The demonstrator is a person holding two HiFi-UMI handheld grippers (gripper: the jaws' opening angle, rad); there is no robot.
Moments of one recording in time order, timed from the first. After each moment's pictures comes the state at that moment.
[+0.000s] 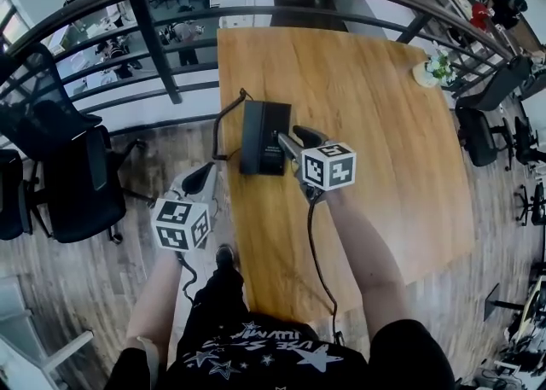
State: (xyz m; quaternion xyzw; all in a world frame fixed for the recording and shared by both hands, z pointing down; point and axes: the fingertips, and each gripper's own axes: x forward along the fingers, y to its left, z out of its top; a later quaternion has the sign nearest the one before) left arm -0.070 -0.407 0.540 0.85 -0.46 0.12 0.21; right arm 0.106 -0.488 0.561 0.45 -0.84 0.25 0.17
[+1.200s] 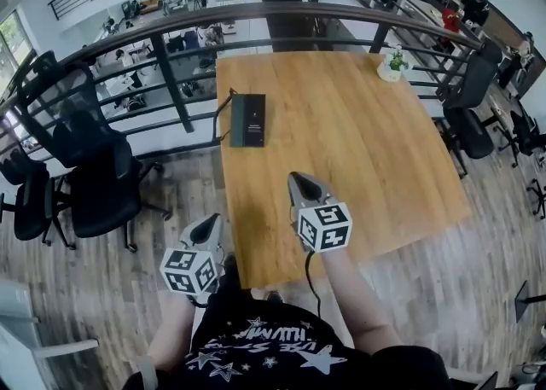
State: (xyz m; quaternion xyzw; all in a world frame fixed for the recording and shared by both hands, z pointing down) left arm -0.029 -0.081 0.494 0.85 -0.47 0.09 0.21; right arm 0.152 -0.155 0.456 0.52 -0.84 0.13 0.06
